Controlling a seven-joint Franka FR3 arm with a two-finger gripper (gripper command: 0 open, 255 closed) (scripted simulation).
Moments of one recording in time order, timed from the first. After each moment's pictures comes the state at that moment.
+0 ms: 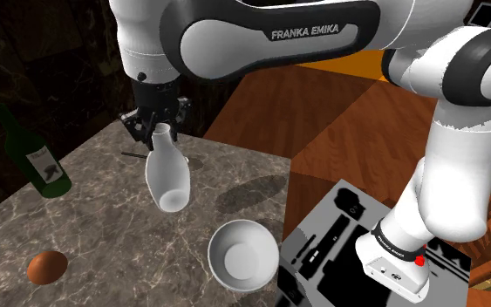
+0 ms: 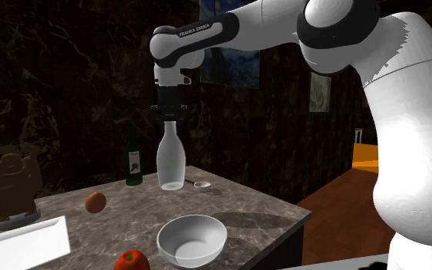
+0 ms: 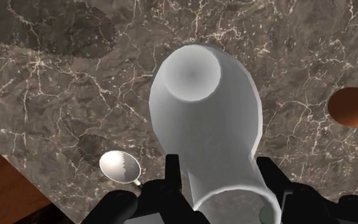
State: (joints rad) arm 0.28 0.36 0.58 -1.39 -0.33 1.78 0.92
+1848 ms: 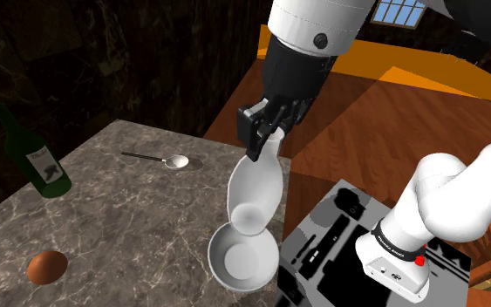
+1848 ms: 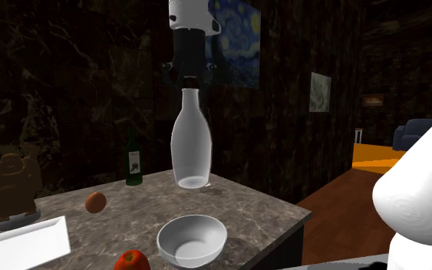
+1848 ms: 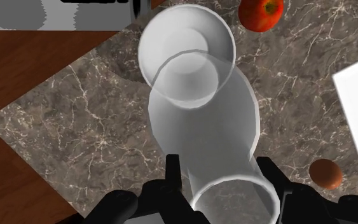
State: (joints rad) arm 0.27 -0.39 0.57 -1.90 0.08 1.66 0.85
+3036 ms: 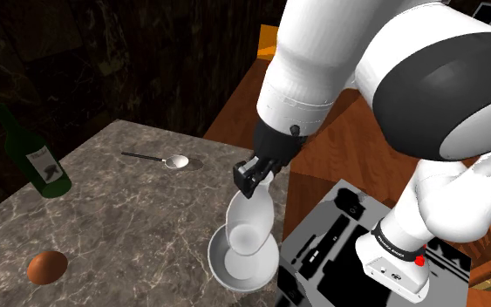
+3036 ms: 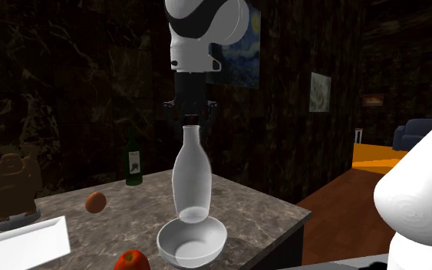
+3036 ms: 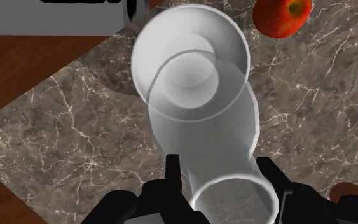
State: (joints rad) arm 0.29 -0.42 0.59 -2.16 0.11 1.89 0.86
